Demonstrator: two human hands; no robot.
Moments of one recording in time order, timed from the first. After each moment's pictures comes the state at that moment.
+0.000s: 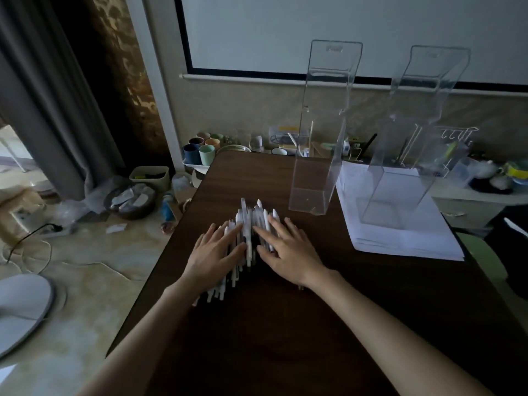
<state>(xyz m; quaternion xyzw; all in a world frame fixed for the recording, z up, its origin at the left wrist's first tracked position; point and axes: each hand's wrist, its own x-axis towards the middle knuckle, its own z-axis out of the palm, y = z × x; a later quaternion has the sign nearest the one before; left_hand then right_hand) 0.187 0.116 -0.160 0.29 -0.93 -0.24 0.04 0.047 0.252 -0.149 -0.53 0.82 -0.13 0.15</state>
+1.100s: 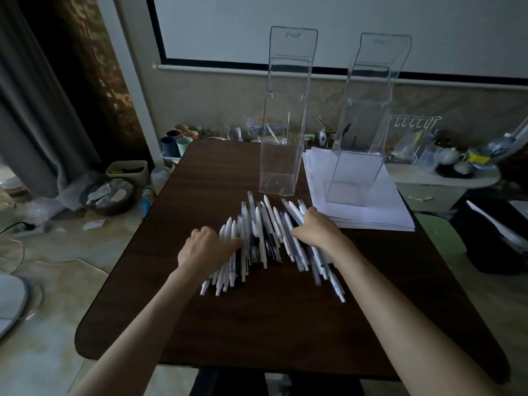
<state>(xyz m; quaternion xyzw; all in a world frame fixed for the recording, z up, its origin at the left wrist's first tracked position) 0.168 0.177 -0.143 0.46 -0.86 -0.24 0.02 0.008 0.322 -0.111 -0.27 0.93 -0.16 0.19</state>
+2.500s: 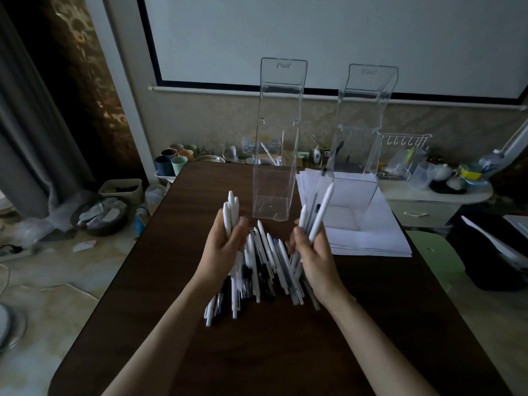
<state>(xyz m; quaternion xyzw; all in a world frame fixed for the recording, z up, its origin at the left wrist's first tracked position) 0.129 0.197 -0.110 0.12 -0.69 -0.63 0.33 0.030 0.337 -0.120 -0.30 0.64 -0.68 0.17</state>
